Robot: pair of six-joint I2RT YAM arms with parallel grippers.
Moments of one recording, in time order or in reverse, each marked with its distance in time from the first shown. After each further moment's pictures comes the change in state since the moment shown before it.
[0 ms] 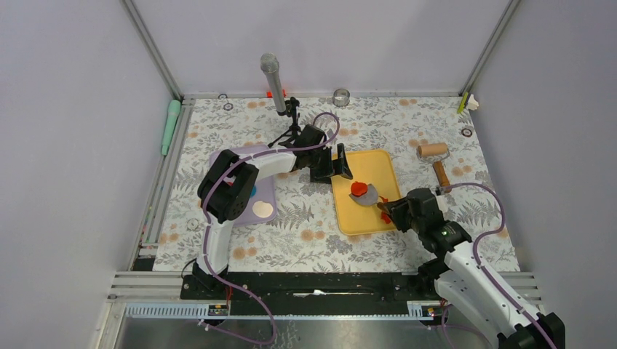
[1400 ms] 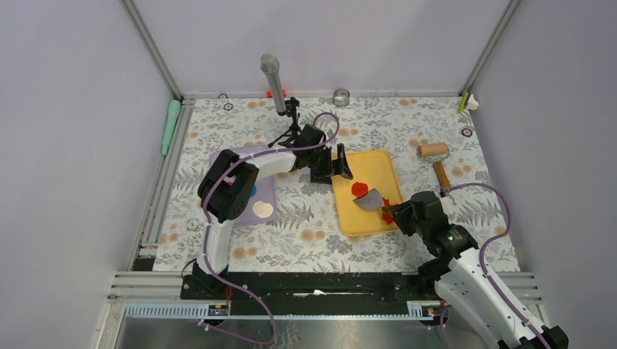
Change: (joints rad) left arm 0.005 0.004 0.001 0.003 0.024 0.000; right arm 0.000 -0.096 0.022 -0.130 0.025 -0.061
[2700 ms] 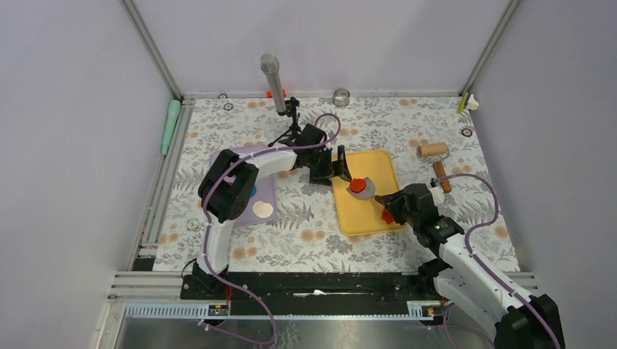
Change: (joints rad) left arm 0.000 0.001 0.026 -0.066 0.006 0.030; right arm -0.001 0.193 -0.042 0.301 0.005 -0.044
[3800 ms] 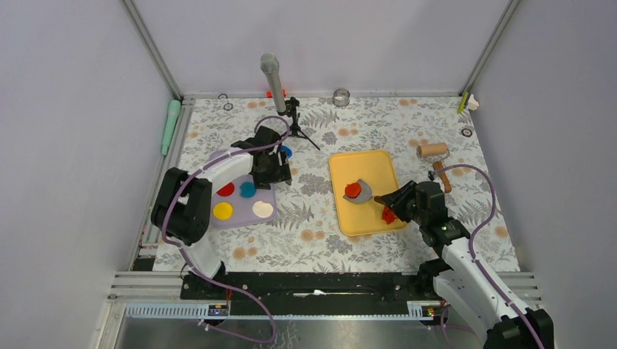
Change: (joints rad) left arm 0.229 -0.395 -0.301 -0.330 -0.387 0.075; right arm -0.144 -0.045 -0.006 0.068 -0.245 -0.296
